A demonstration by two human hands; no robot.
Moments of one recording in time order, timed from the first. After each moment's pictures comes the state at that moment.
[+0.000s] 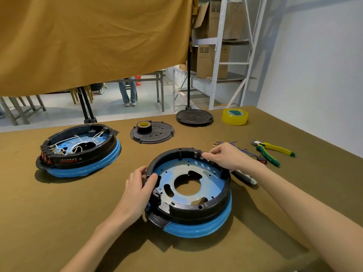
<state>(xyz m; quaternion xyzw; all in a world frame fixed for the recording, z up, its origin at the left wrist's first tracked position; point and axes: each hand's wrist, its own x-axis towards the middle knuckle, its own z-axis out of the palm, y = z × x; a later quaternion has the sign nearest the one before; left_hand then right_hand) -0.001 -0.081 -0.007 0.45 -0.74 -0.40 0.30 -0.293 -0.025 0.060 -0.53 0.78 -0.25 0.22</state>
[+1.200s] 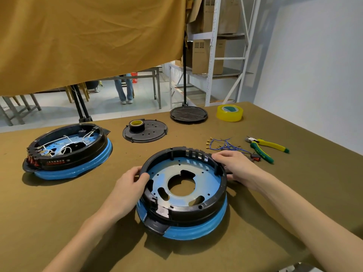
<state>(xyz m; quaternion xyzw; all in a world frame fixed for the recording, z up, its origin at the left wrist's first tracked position) -0.011 -0.085 0.011 0.43 -0.75 -0.42 0.28 -0.310 0.012 0.036 -0.35 0.70 -0.48 0.40</state>
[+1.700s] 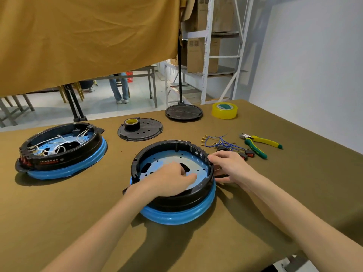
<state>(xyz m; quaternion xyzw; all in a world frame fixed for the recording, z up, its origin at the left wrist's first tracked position) -0.103 -0.056 0.050 0.38 -0.87 -0.32 0.00 -0.296 0.031 0.034 -0.36 0.71 -0.48 0.37</state>
